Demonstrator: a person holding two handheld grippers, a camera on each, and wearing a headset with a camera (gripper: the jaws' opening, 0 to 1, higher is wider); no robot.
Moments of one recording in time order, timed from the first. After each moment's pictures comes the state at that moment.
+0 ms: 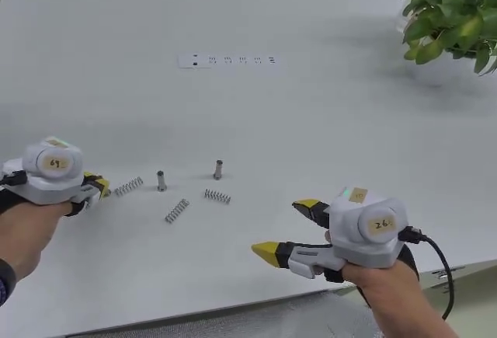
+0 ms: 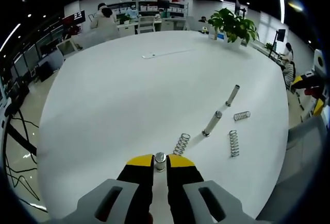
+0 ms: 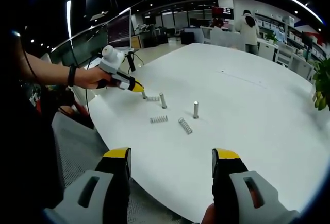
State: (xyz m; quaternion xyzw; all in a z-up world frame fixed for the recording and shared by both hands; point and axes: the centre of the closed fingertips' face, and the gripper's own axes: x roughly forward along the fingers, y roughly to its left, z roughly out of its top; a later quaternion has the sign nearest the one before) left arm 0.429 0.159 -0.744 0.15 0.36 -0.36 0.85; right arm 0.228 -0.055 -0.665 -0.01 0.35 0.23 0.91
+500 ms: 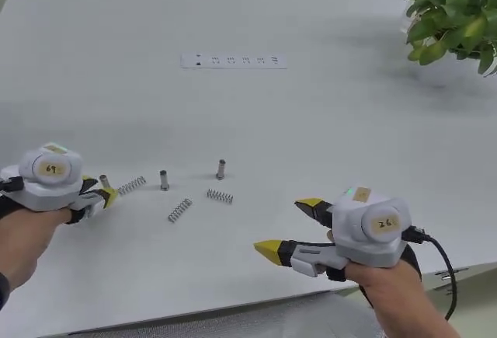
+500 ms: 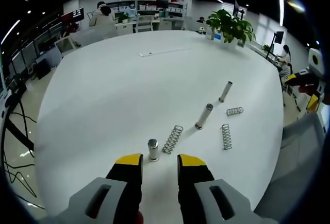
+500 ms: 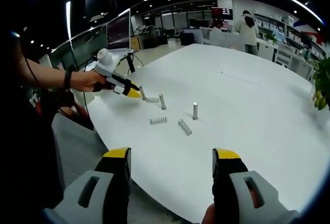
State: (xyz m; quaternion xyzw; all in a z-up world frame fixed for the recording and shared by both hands) left arm 0.411 0.167 -0.745 0.14 0.36 -0.37 0.84; right arm 0.230 -0.056 -0.664 -0.01 0.34 0.22 0.91
